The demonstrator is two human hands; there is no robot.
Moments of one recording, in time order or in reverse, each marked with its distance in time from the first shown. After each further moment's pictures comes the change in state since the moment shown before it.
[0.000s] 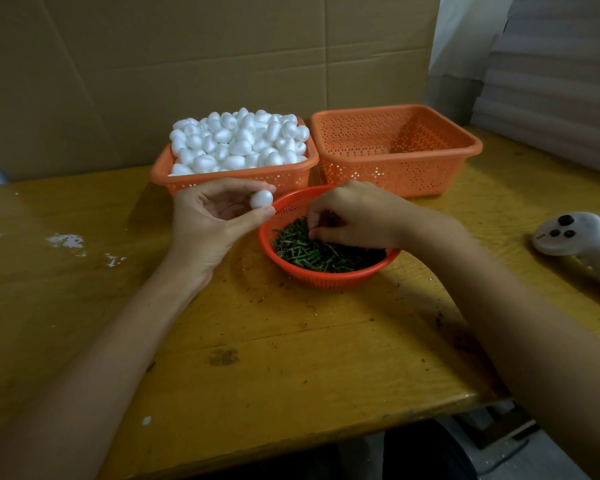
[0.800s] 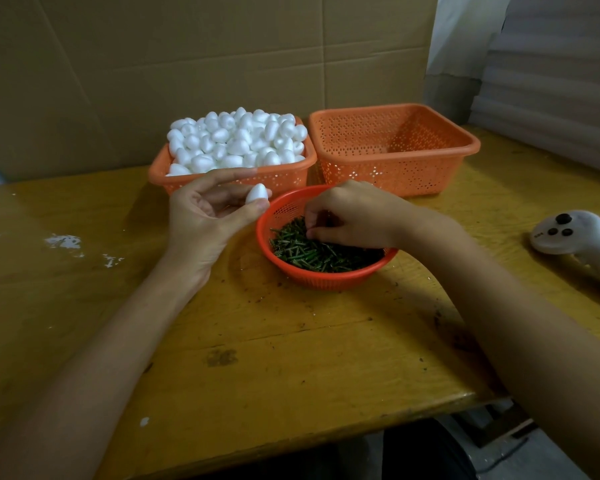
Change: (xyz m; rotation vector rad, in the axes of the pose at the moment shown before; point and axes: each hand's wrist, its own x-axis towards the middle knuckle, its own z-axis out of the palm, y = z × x) left_hand 0.002 0.001 0.000 -0.118 0.020 -0.050; right_hand 0.000 -0.003 -0.001 -0.016 -0.016 0.010
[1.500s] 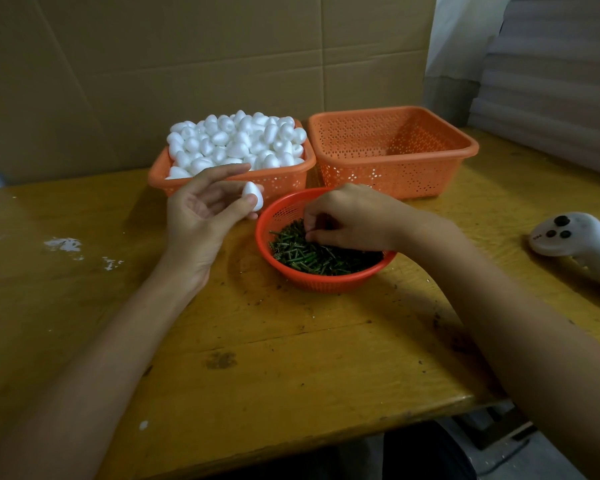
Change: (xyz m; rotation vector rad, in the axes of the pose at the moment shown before) left_hand 0.003 -0.003 -0.003 -0.012 0.043 -0.014; right_hand -0.001 -0.002 -0.001 -0.003 -0.006 0.005
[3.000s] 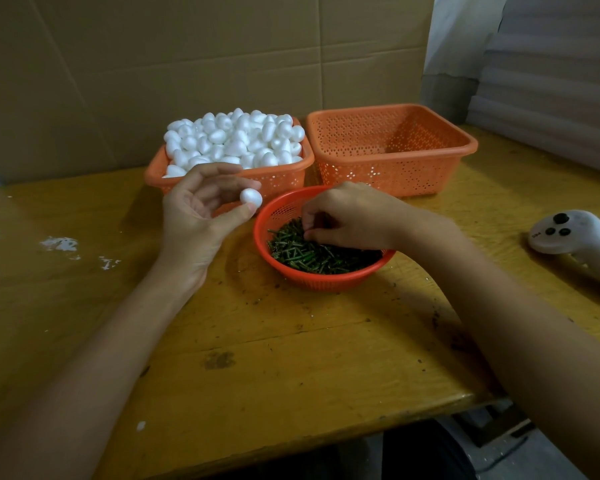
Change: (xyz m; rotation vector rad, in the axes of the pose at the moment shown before) left_hand -0.003 0.005 0.001 0.063 -0.004 0.009; right_hand 0.001 0.003 0.004 0.010 0.027 -0.015
